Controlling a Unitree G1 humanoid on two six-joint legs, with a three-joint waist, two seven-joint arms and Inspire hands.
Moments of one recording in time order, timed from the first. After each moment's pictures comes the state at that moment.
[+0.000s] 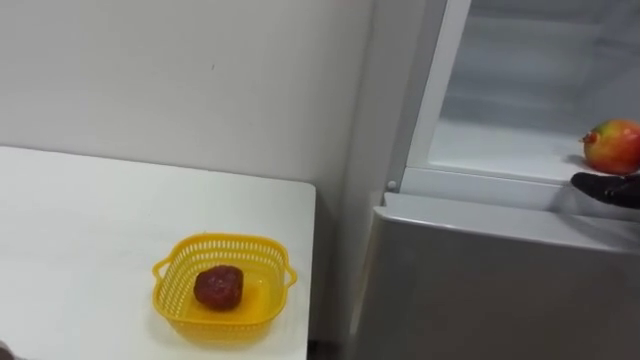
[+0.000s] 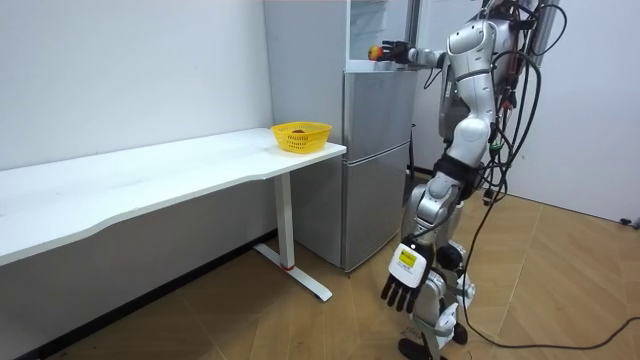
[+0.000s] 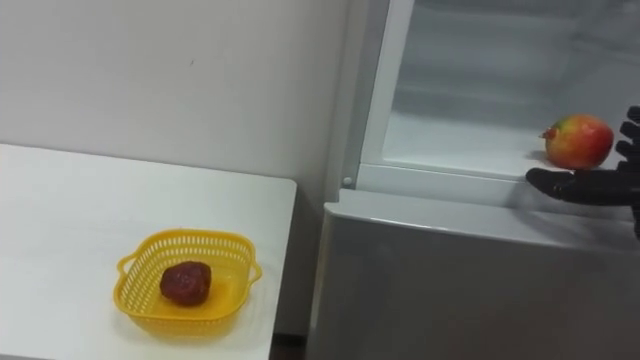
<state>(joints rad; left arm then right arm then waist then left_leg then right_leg) 0.39 0.31 0.20 0.91 0.32 0.16 -0.07 -0.65 -0.79 -0.10 0.64 0.56 0.09 -0.11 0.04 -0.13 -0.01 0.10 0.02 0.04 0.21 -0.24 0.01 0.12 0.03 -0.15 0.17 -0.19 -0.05</state>
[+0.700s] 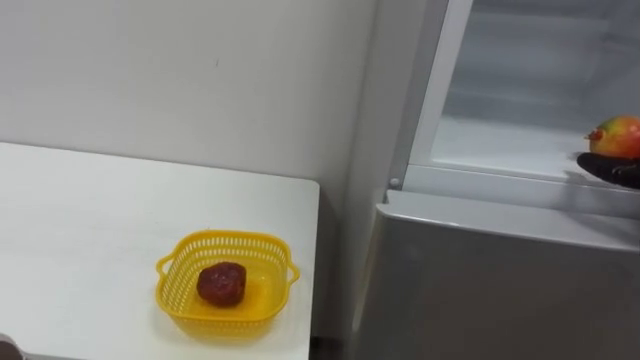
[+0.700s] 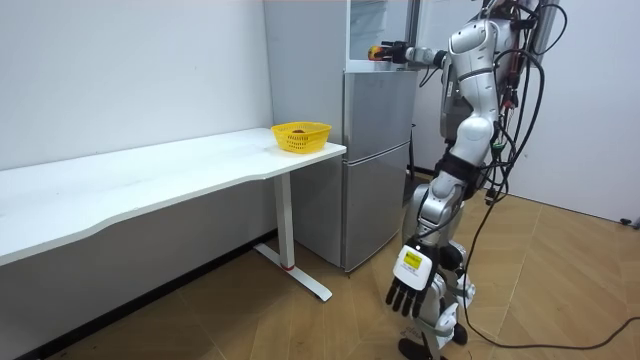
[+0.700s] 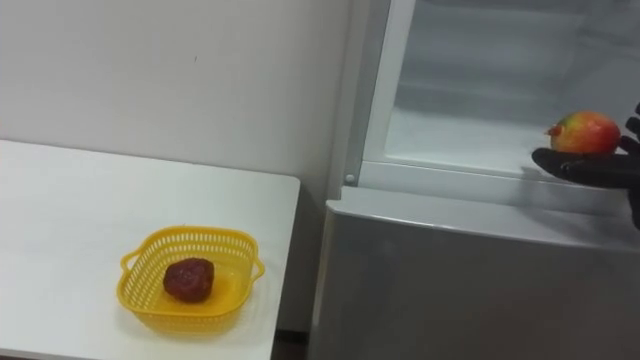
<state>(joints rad) 0.39 0.31 0.20 0.91 0.32 0.19 -0.05 -0.71 -0.79 -0.10 0.71 0.66 0.10 -0.12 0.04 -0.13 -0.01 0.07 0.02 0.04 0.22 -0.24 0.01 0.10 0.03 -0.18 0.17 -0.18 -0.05</state>
